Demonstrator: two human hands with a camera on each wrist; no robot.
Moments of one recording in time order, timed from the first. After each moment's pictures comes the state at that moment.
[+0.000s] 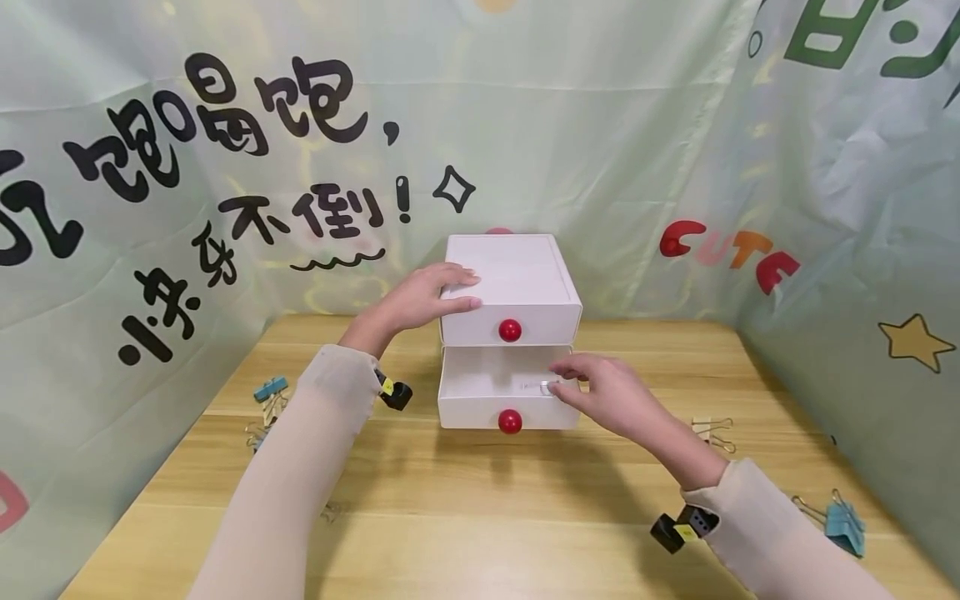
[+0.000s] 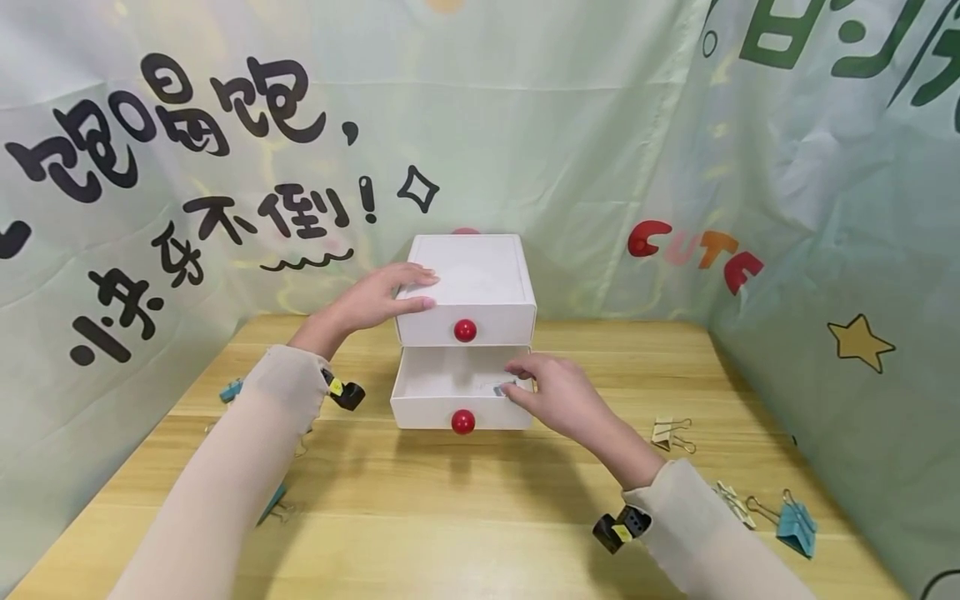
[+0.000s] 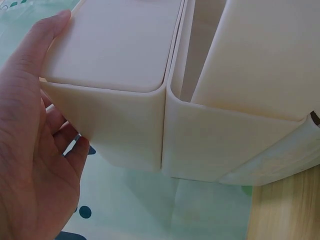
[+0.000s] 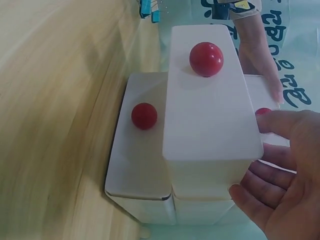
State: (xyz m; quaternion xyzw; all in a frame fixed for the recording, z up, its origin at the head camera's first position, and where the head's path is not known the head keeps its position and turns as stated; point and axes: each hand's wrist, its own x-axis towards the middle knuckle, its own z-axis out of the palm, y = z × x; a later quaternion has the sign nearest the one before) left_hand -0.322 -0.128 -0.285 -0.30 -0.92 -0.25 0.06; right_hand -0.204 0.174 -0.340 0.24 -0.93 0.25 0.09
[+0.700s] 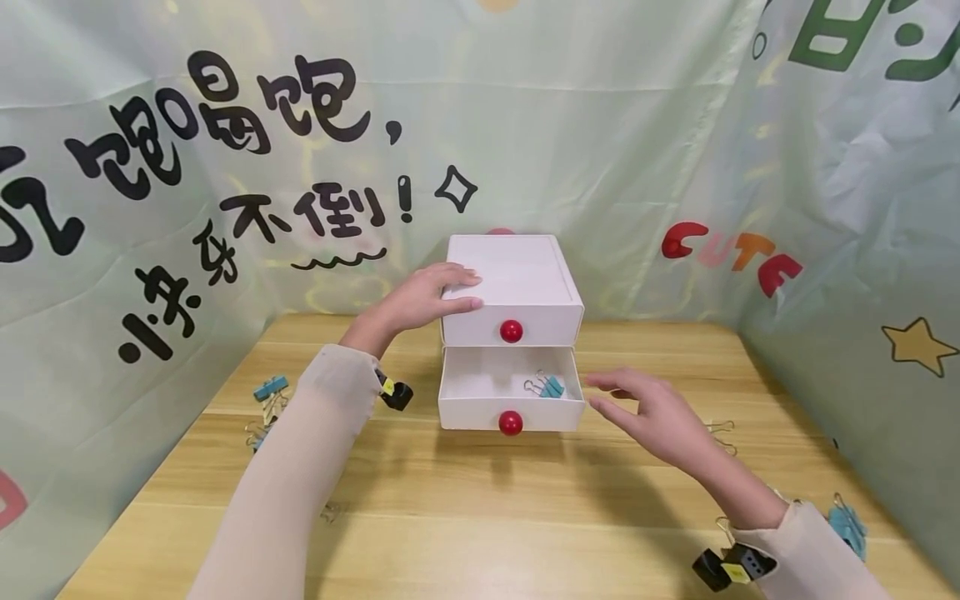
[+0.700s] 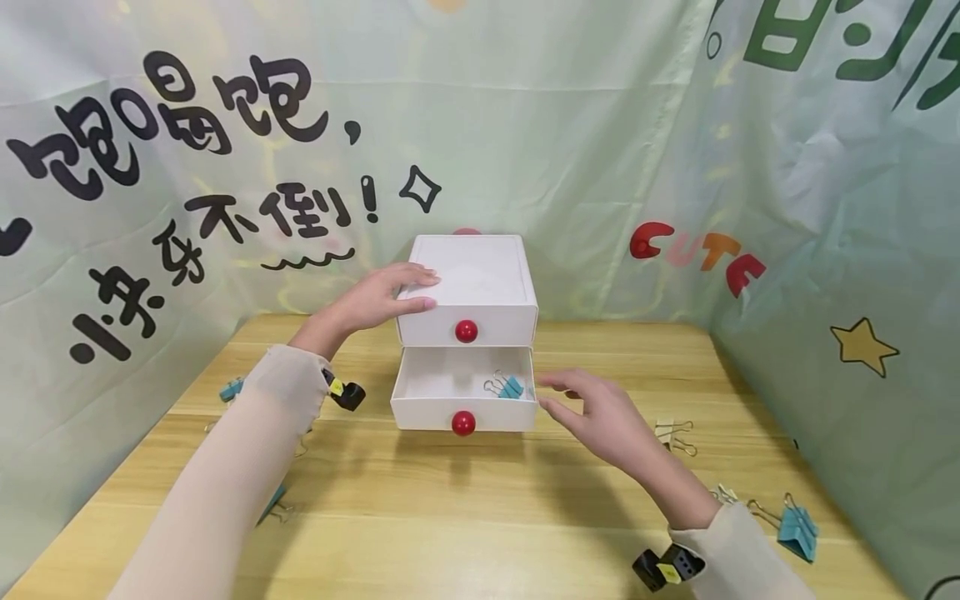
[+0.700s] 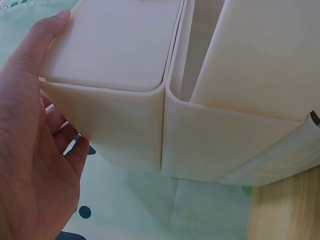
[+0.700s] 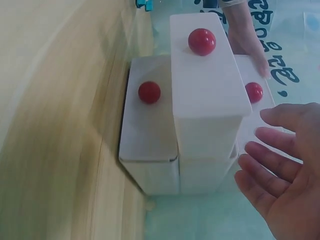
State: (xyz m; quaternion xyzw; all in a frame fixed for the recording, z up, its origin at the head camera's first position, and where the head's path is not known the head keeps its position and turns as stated) left_hand -0.323 -0.129 -0.287 -0.30 -0.91 -0.26 0.06; right_hand -0.178 0.217 -0.352 0.24 -0.92 0.29 0.12
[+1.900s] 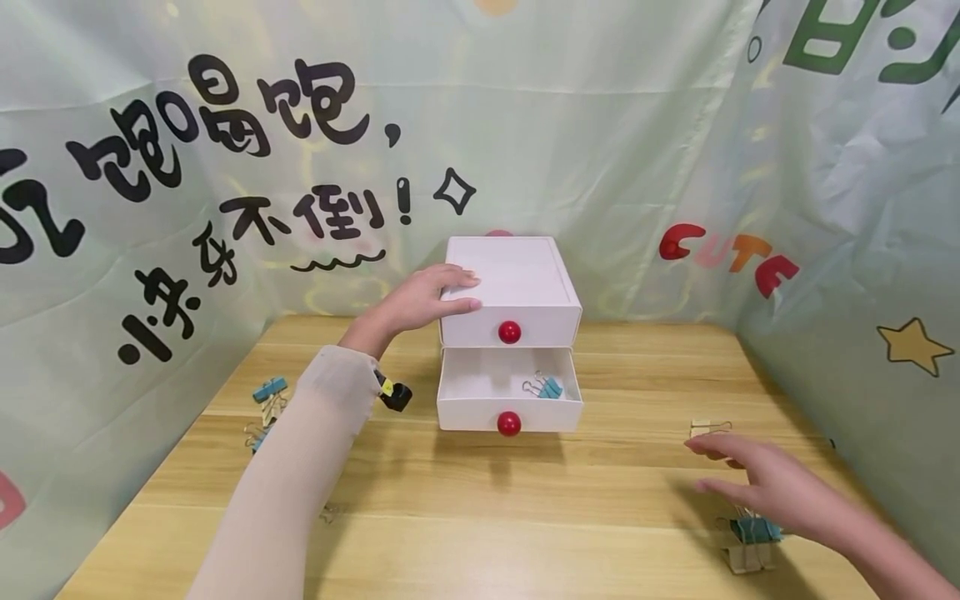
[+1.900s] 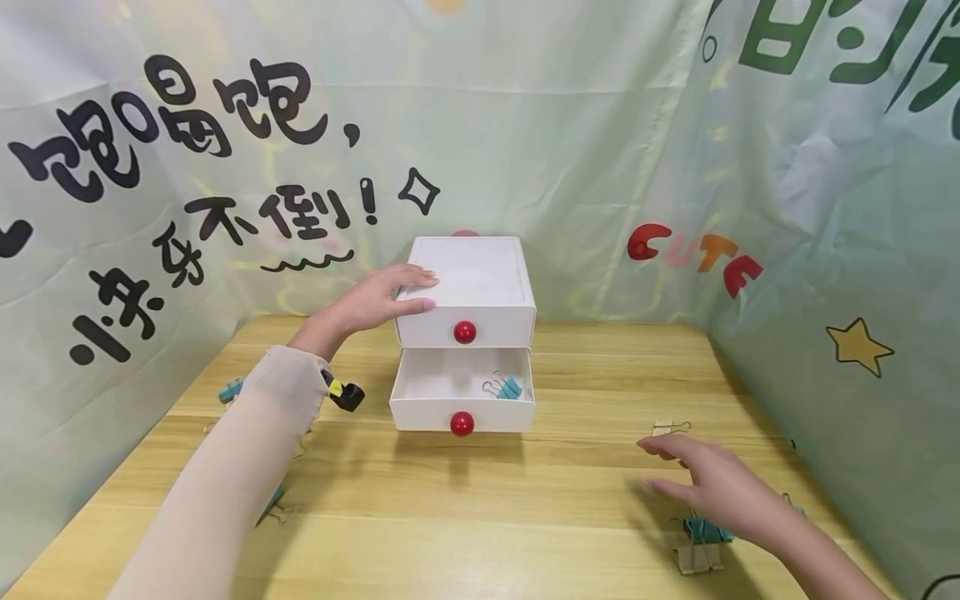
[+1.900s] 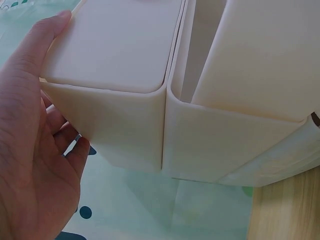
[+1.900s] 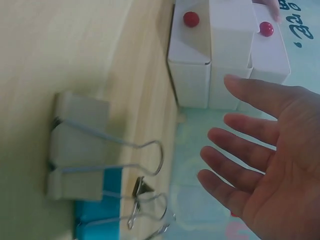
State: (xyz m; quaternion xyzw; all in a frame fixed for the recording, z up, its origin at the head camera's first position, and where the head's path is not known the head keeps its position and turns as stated) left_hand -0.320 -0.128 -0.285 -0.31 -0.91 -0.26 0.07; right_hand -0.130 0.332 -0.376 0.21 -0.96 0.20 -0.02
